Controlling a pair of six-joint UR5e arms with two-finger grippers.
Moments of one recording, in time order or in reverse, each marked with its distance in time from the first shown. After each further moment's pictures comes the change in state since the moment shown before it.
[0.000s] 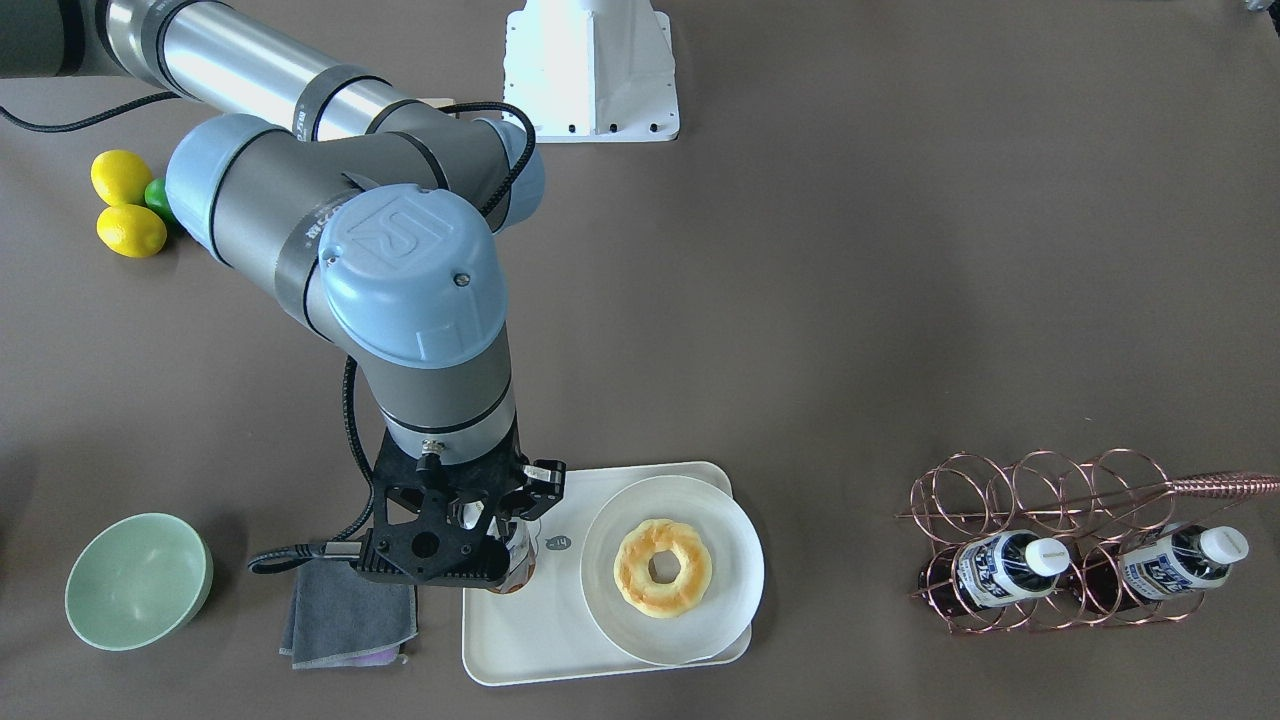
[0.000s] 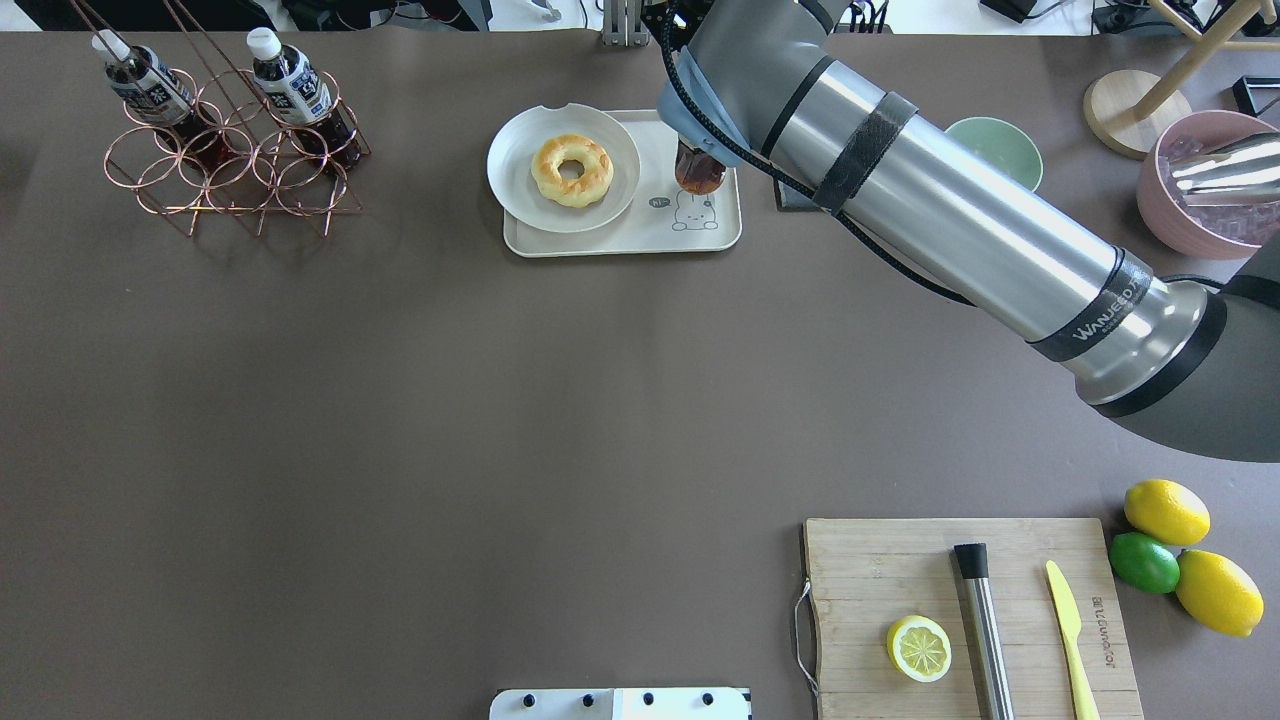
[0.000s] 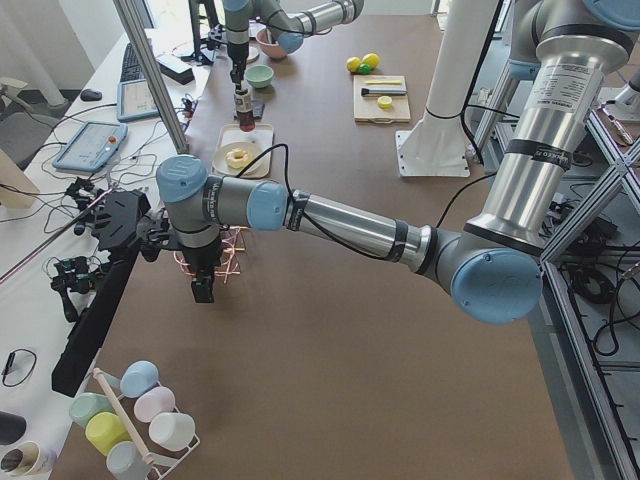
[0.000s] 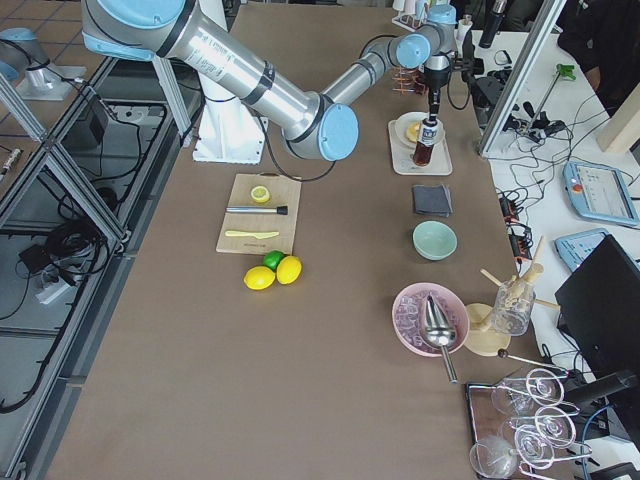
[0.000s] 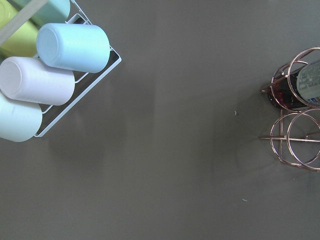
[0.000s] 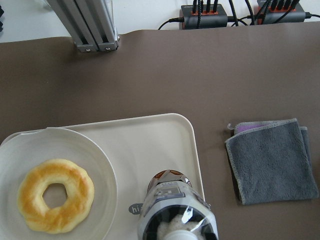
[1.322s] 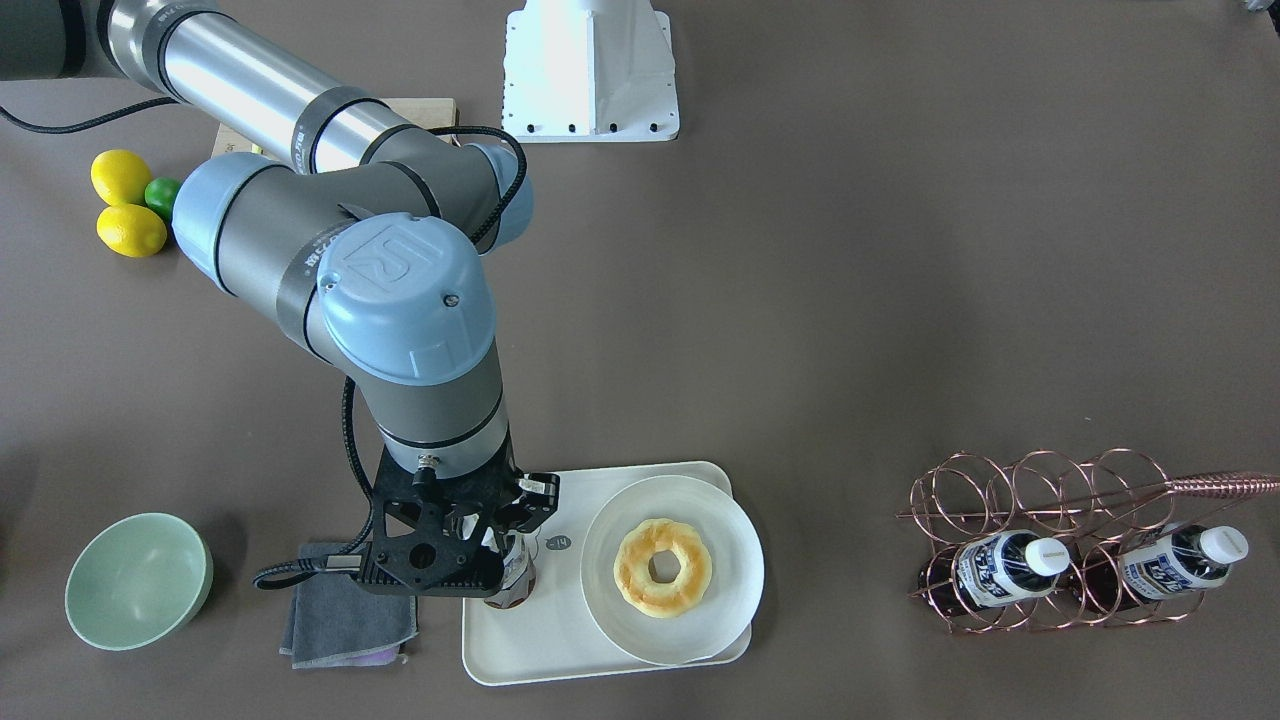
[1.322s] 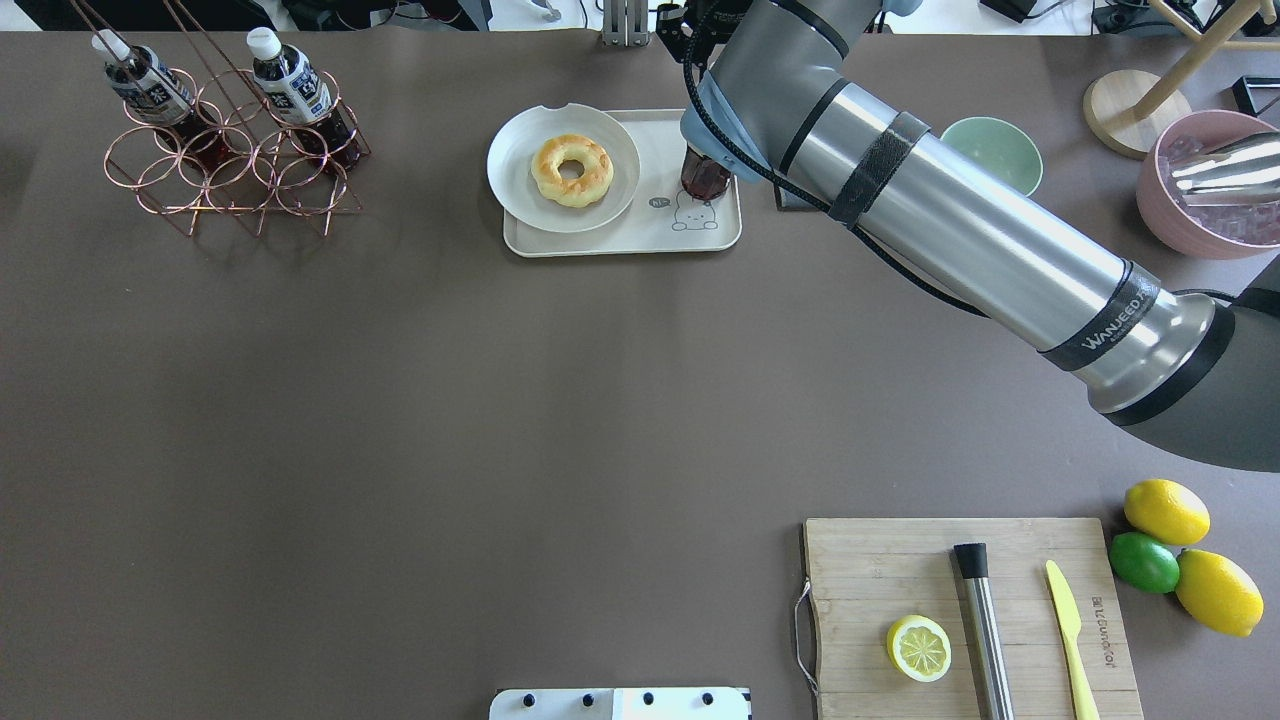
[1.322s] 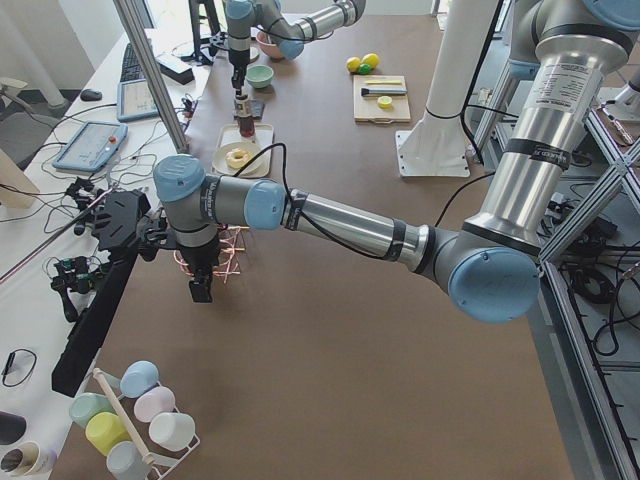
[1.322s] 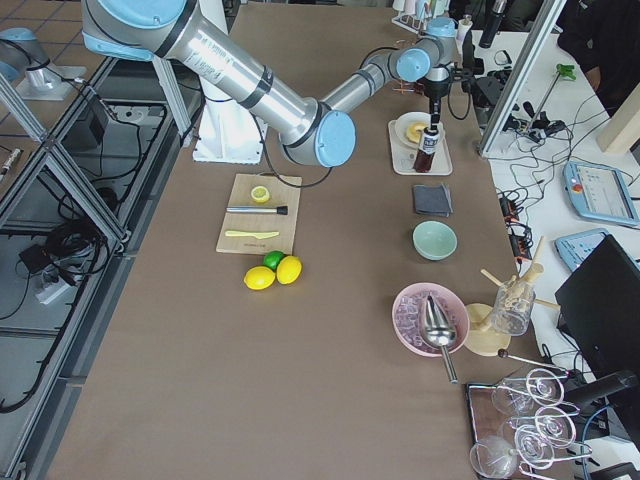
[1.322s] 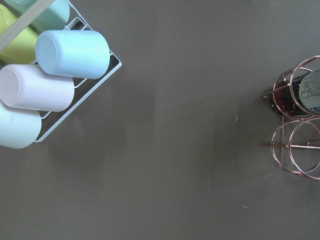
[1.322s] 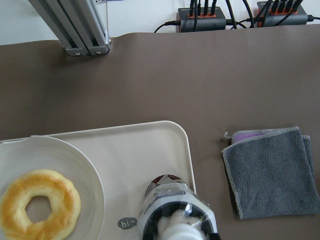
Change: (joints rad) left arm 0.000 -0.008 0.007 0.000 0.000 0.001; right arm -0.002 -0.037 -0.018 0.081 -0.013 0.007
